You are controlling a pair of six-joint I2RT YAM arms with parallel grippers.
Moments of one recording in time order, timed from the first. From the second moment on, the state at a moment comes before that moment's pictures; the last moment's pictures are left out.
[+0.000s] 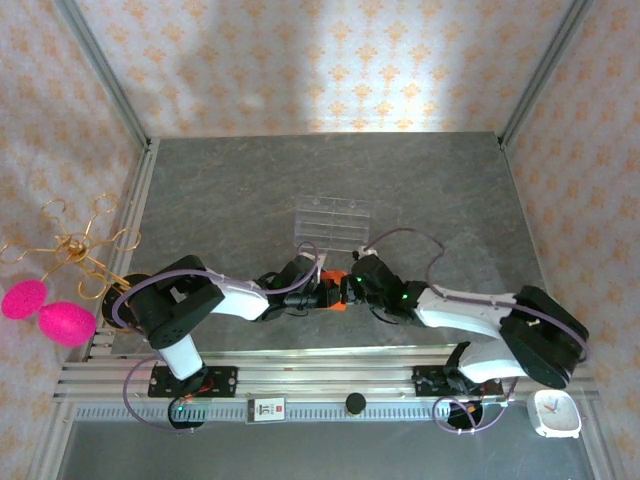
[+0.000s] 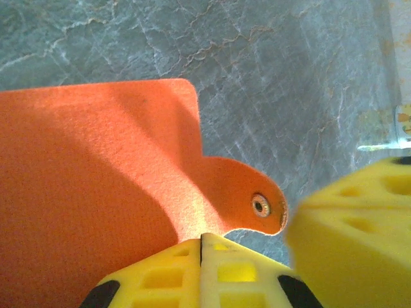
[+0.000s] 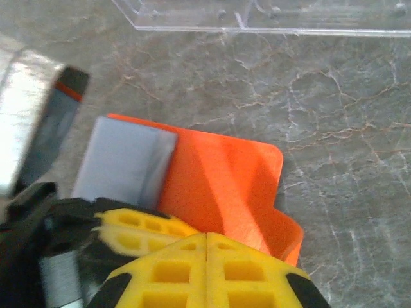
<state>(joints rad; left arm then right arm) -0.84 1.71 0.58 0.45 0.23 -0.89 0.89 1.34 0.52 0.03 0.08 0.77</state>
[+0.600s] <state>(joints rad) -0.73 1.34 0.37 0.48 0.17 -0.94 0.87 1.52 0.54 0.13 0.08 0.79</state>
